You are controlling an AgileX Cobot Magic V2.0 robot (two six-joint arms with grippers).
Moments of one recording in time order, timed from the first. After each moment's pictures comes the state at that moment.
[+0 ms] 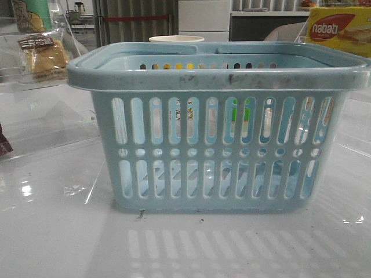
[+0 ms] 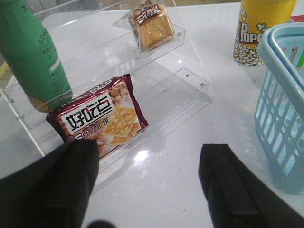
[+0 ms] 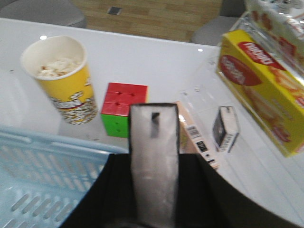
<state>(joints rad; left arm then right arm) -0.04 0.55 -0.66 -0.05 0.63 0.11 0.15 1.31 -1.47 0.05 0.71 -0.02</state>
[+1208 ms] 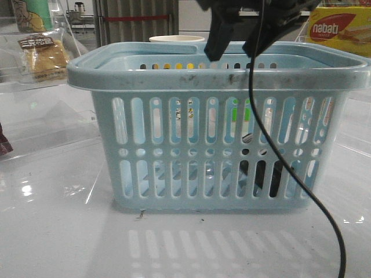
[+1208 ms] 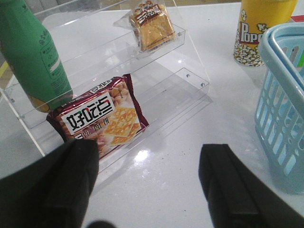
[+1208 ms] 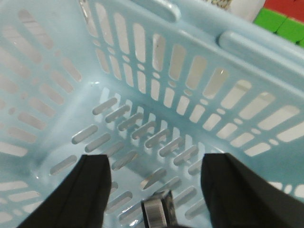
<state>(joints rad) -0.04 0.55 -0.66 -0.05 0.63 0.11 0.46 1.55 -1.32 0.09 0.63 -0.06</state>
